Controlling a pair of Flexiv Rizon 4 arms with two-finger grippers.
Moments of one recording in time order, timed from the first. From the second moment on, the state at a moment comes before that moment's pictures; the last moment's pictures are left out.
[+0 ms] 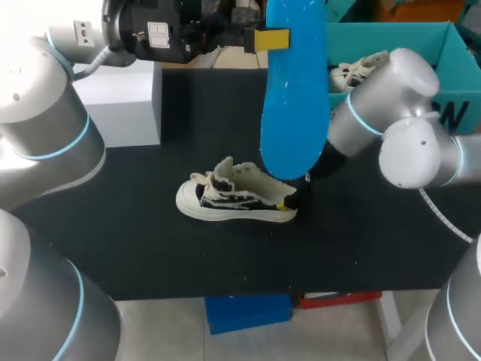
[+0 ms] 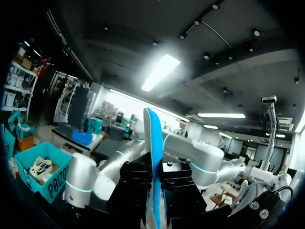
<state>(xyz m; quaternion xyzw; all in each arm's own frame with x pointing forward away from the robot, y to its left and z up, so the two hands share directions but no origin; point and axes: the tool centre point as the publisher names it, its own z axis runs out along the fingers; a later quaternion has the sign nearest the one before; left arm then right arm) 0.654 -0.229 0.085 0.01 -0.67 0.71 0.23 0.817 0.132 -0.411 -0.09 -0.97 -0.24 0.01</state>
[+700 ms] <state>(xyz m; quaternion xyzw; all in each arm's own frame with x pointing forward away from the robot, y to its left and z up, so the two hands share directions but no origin) 0.654 -0.229 0.085 0.01 -0.67 0.71 0.23 0.809 0.147 -0.424 -0.08 -0.99 -0.08 0.01</state>
